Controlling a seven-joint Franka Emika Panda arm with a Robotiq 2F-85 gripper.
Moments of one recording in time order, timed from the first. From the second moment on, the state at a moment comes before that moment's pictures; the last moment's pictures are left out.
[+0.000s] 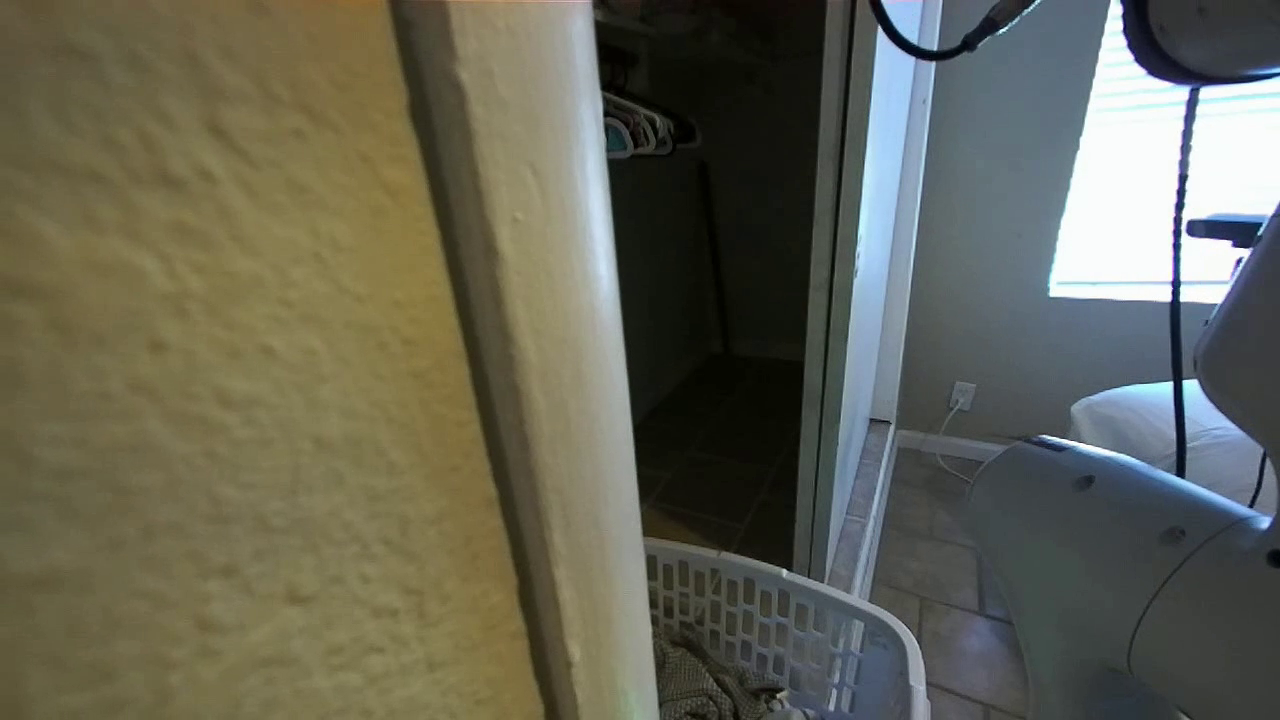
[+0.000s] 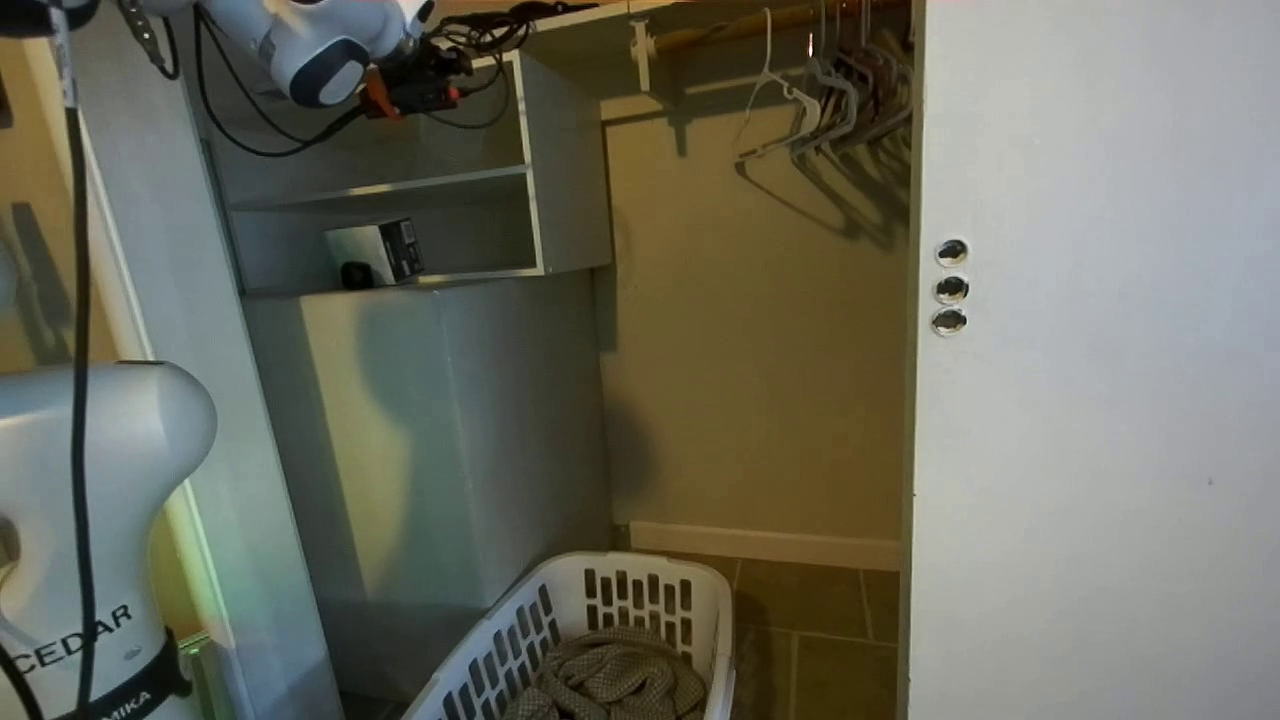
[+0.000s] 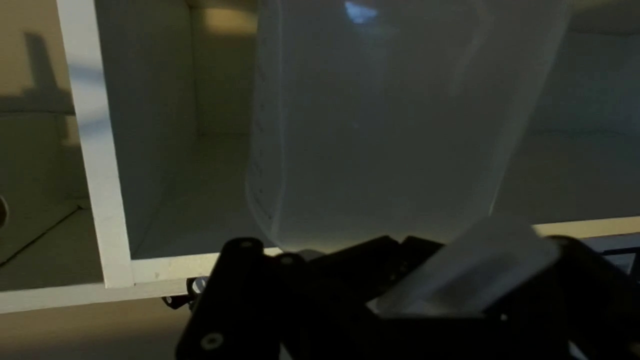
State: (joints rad) arm 1.29 -0.36 -0.56 -1.96 0.68 3.23 -0.88
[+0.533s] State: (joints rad) arm 1.54 -0.36 -0.78 -1.94 0.67 3.32 -0.91
